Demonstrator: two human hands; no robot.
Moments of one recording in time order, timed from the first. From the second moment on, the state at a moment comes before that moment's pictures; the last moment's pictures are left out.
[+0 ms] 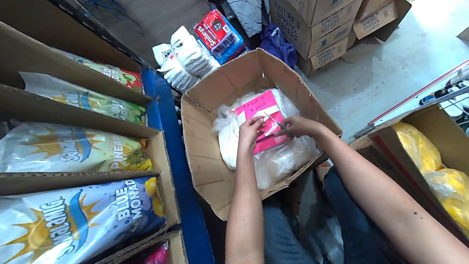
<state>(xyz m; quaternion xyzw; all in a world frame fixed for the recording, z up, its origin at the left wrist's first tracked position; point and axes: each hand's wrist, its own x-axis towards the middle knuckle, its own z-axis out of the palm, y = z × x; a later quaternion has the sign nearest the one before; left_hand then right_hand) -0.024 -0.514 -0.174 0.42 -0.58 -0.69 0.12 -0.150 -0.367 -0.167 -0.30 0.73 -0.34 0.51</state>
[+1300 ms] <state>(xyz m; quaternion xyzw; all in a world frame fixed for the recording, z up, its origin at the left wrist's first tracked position) -0.026 -0.512 -0.178 0.42 -0.60 -0.67 0.12 -0.148 -0.368 -0.170 -0.29 0.74 -0.33 0.51</state>
